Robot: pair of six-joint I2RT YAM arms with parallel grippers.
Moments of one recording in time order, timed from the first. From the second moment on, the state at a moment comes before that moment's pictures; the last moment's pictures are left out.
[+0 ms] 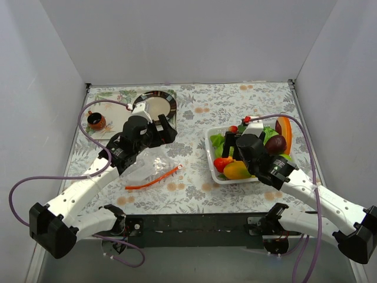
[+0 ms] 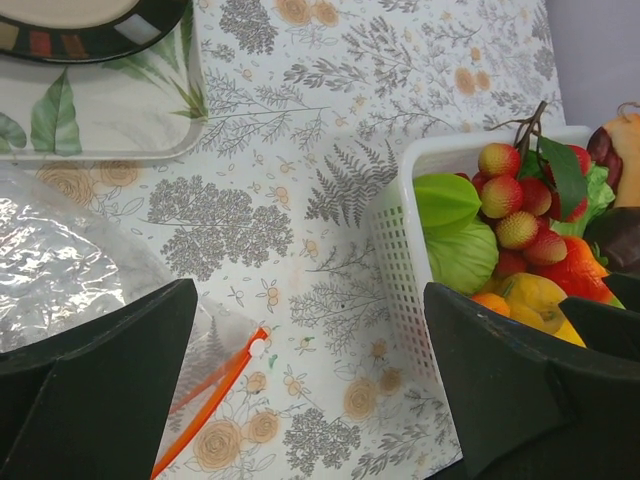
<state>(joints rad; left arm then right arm) -0.58 1.07 0.92 -0.30 -0.11 -0.66 0.84 0.93 0.81 -0.44 0.57 0.51</state>
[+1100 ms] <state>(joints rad) -0.87 1.41 0.92 -0.73 -0.62 -0.81 0.84 0.89 0.84 -0.52 0.45 0.50</state>
